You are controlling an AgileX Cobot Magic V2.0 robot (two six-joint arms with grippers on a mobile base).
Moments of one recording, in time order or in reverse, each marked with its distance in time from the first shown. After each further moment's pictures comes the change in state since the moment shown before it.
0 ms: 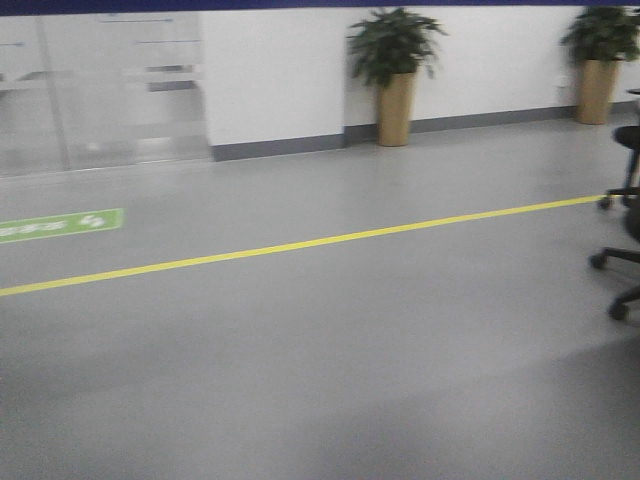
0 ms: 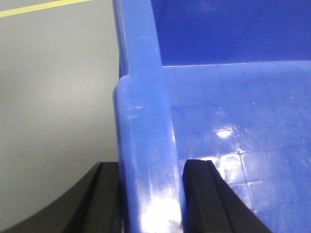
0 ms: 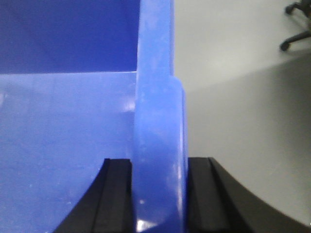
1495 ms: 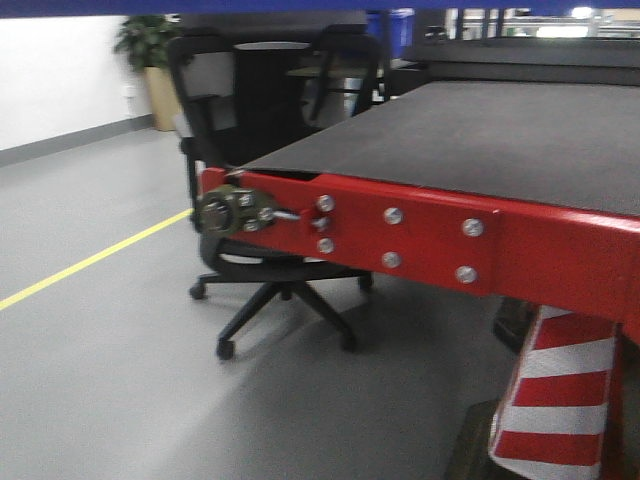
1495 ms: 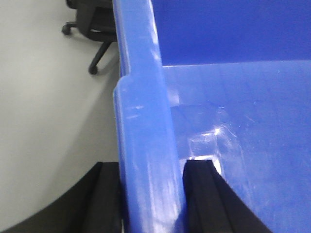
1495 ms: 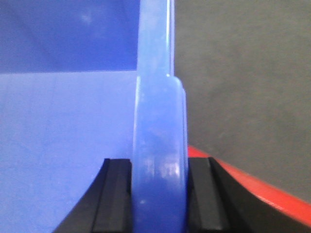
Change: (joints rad) left arm 0.000 0.000 0.000 0.006 0.000 0.000; right arm 0.000 0.000 0.000 0.002 -0.001 0.000
